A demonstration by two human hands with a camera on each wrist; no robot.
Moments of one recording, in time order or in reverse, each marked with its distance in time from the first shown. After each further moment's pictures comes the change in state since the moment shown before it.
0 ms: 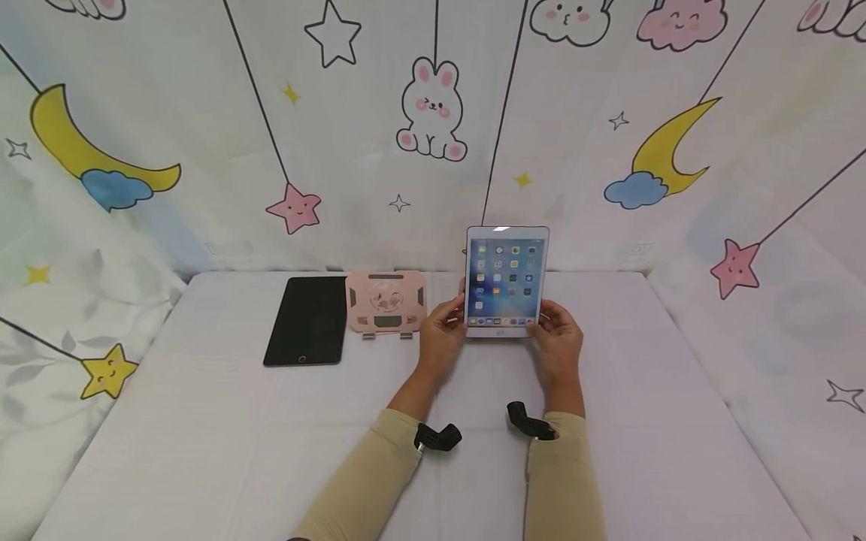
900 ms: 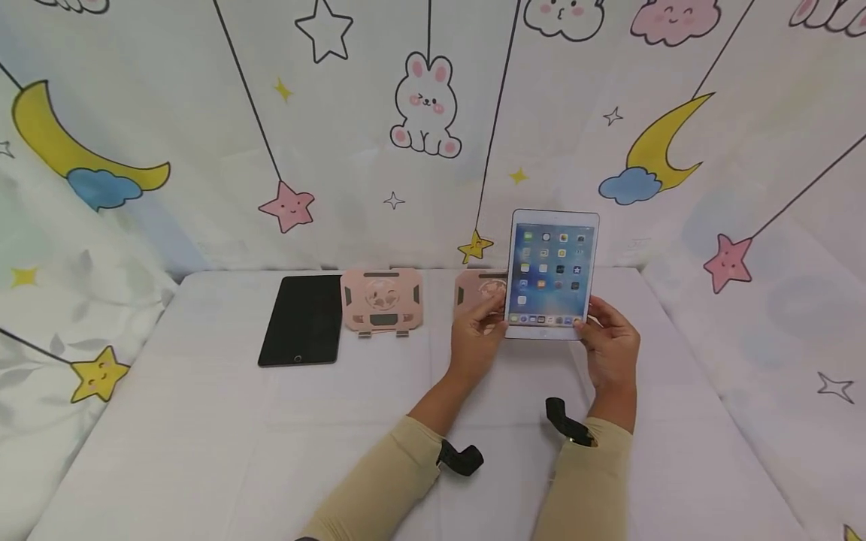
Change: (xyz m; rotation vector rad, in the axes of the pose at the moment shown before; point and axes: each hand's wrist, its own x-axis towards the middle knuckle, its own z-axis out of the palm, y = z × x) left_hand -0.019 0.045 0.061 -0.002 -0.068 0.069; right_hand -0.007 -0.053 -0.059 0.356 -0.022 -0.076
